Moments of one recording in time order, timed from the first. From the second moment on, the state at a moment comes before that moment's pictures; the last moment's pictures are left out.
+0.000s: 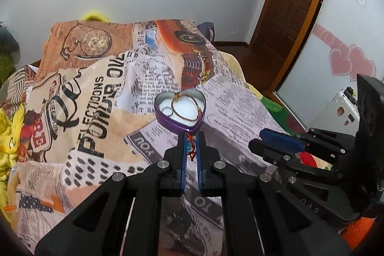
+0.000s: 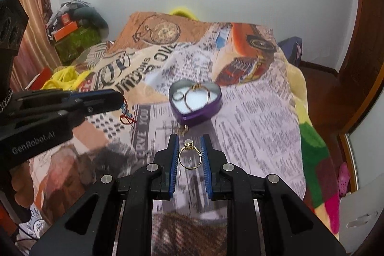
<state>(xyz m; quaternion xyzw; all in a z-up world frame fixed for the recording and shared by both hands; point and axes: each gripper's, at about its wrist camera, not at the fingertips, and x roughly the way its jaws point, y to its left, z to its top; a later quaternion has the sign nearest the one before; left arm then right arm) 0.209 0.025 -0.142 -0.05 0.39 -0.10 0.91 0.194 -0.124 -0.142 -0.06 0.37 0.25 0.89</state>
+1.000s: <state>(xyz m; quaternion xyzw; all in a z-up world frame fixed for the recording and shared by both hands) 0.306 0.039 -0.167 -0.06 0.38 -0.10 0.92 0.301 -0.095 -0.164 -0.04 0.39 0.26 0.88</state>
